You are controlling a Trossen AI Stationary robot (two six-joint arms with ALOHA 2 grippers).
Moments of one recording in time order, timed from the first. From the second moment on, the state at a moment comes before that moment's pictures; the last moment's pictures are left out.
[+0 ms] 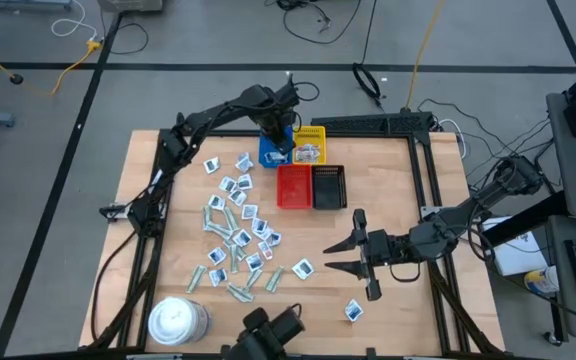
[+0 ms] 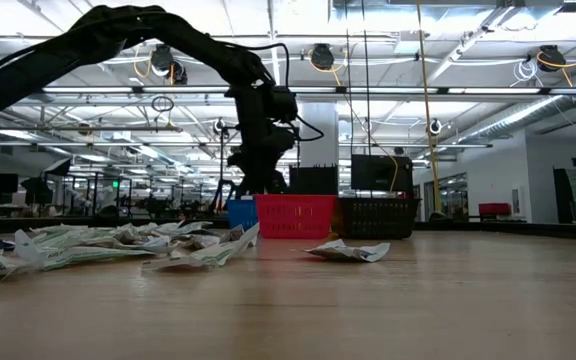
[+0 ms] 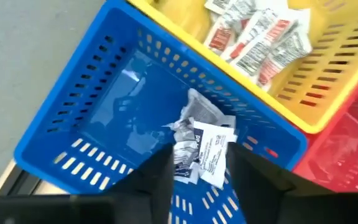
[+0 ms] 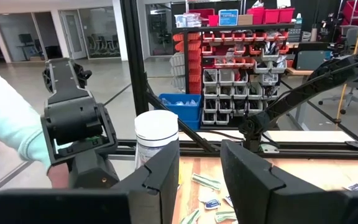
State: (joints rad) left arm 0.65 2.31 2.13 -1.19 0.13 0.03; right arm 0.57 1.22 1.03 0.19 0.45 0.10
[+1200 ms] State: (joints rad) left arm -0.07 2.23 2.13 -1.47 0.13 -0.11; right arm 0.65 1.22 1.03 0.17 0.28 0.09
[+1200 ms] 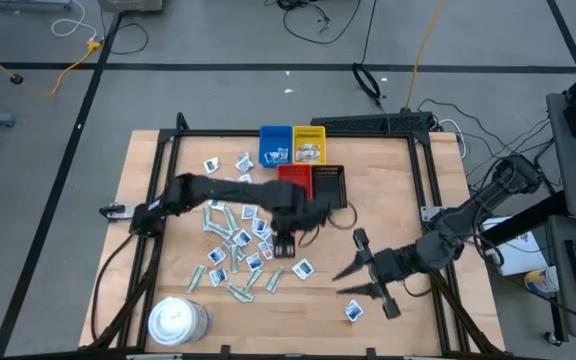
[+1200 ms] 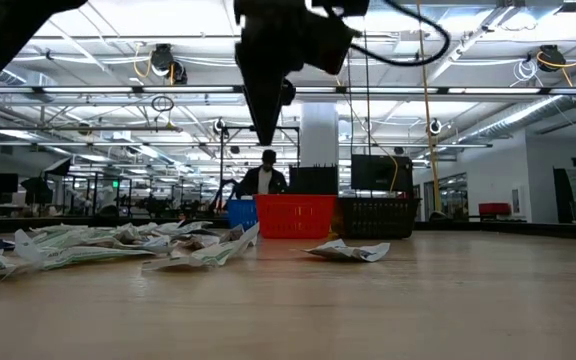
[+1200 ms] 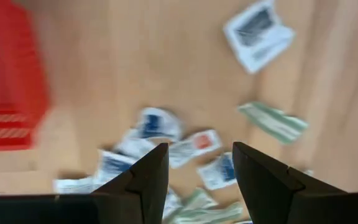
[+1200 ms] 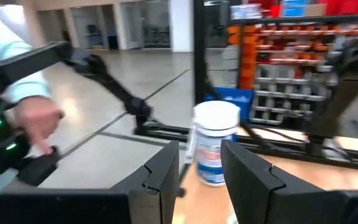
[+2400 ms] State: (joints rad) left arm -0.58 2.23 2.13 -1.47 0.13 -0.46; right arm 0.72 1.36 1.23 -0.76 -0.01 0.53
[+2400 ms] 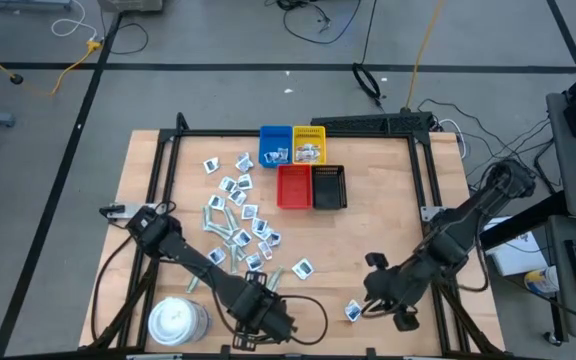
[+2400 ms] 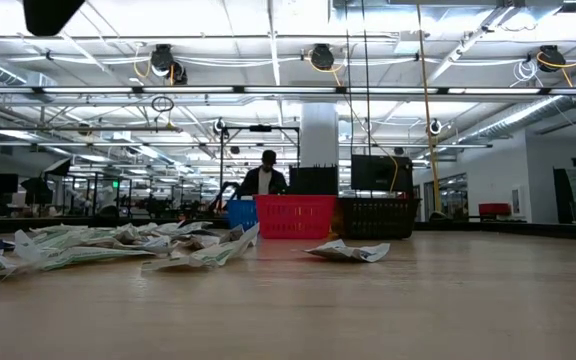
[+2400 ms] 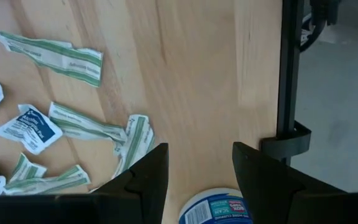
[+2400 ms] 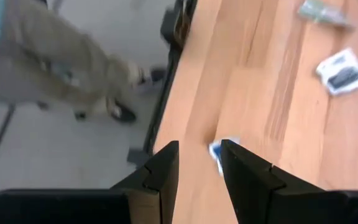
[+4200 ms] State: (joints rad) left arm -0.58 2.23 2.13 -1.47 0.14 -0.45; right arm 0.72 1.73 0.90 -0.29 -0.03 1.56
